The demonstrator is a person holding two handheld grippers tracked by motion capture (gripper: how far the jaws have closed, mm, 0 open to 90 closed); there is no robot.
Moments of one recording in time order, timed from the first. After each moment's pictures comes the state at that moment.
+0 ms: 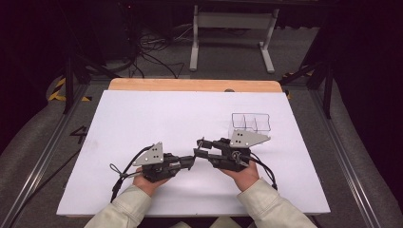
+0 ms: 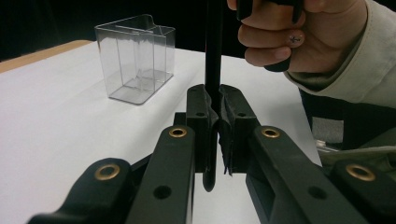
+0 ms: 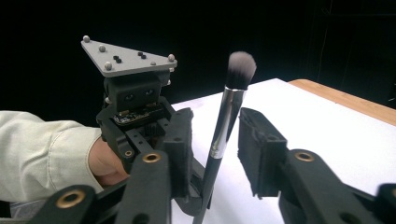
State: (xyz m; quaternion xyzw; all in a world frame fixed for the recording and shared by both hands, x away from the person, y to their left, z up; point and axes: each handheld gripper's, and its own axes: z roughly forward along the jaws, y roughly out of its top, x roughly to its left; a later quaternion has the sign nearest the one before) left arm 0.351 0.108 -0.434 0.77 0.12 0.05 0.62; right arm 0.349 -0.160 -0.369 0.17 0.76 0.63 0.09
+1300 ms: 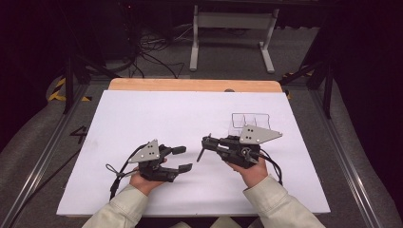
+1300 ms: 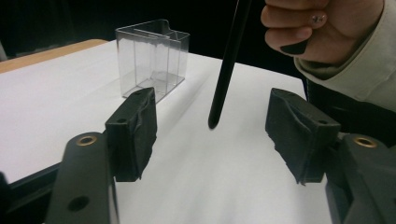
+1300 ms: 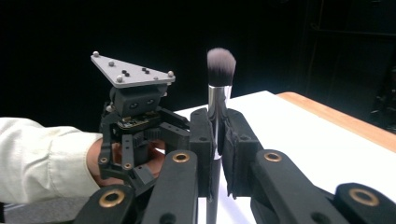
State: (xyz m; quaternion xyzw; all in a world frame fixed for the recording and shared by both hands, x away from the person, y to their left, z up) left arm 0.353 0.118 -0.429 0.76 0.15 0.05 0.62; right arm 0.345 -0.177 -0.343 0.16 0.75 0.63 0.11
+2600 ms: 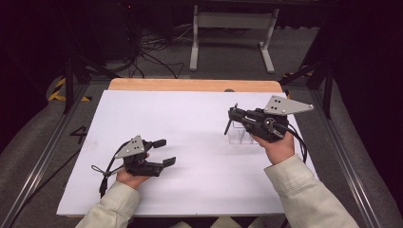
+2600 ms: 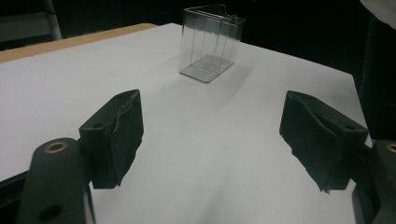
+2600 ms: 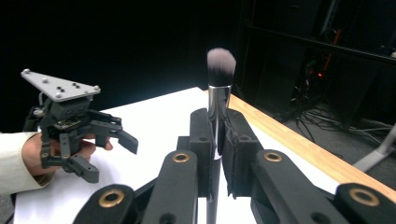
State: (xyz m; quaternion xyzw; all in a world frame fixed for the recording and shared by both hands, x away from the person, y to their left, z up) left arm 0.367 0.160 -0.441 0.76 0.22 0.09 0.60; right arm 0.373 -0.226 -0.280 0.22 0.76 0.57 0.21
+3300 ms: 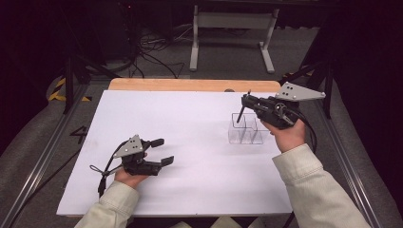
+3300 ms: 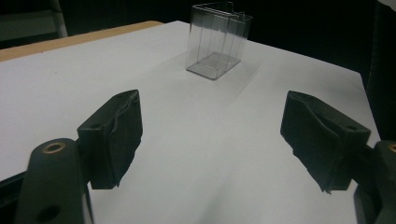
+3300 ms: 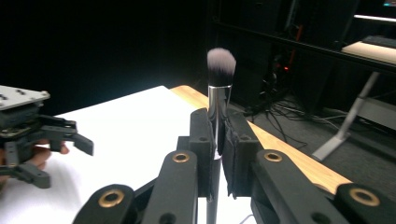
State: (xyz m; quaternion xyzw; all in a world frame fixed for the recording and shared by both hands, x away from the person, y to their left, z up) left arm 0.369 0.163 -0.443 0.76 0.23 0.10 0.60; right arm 0.395 -0.253 -0.266 0.26 0.75 0.55 0.25
